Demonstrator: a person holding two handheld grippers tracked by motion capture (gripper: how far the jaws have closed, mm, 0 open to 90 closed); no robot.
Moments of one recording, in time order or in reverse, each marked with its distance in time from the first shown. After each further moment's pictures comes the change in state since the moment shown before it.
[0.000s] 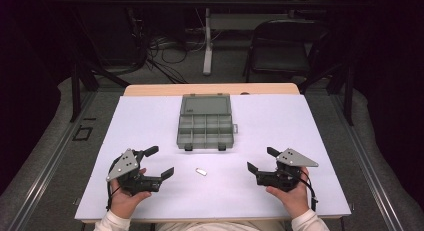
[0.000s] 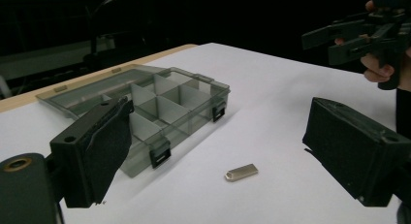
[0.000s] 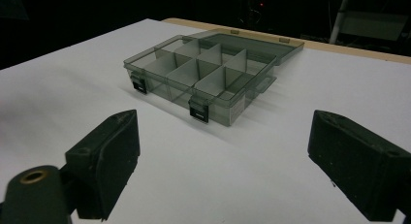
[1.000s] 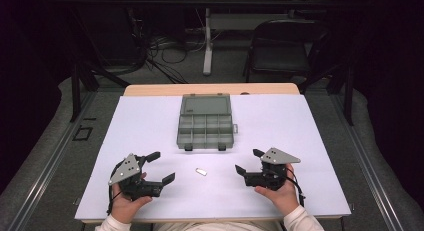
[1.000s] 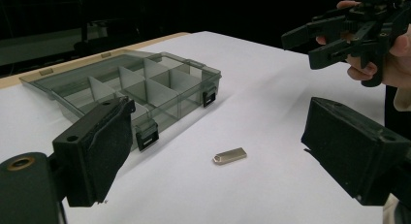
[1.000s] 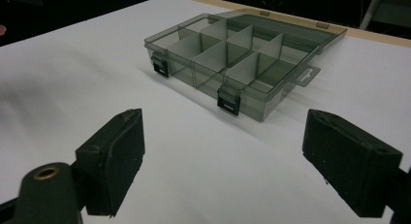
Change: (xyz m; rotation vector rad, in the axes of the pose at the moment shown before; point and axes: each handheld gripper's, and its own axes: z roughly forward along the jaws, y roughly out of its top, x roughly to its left) left arm -0.006 -0.011 -0.003 0.027 -0.010 -0.026; right arm 0.017 0.000 0.028 0.083 0.070 -0.048
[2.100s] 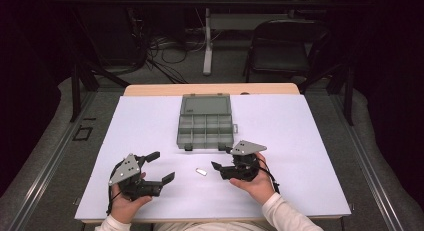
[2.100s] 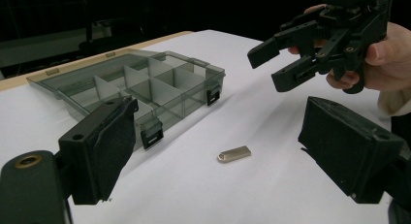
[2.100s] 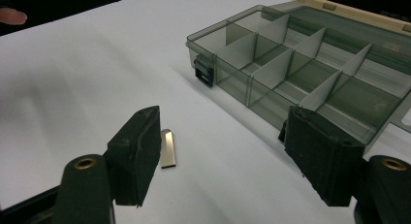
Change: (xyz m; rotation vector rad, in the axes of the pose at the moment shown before) left arm 0.001 0.000 0.000 0.010 0.016 0.010; right arm 0.029 0.024 0.061 0.085 0.117 -0.063
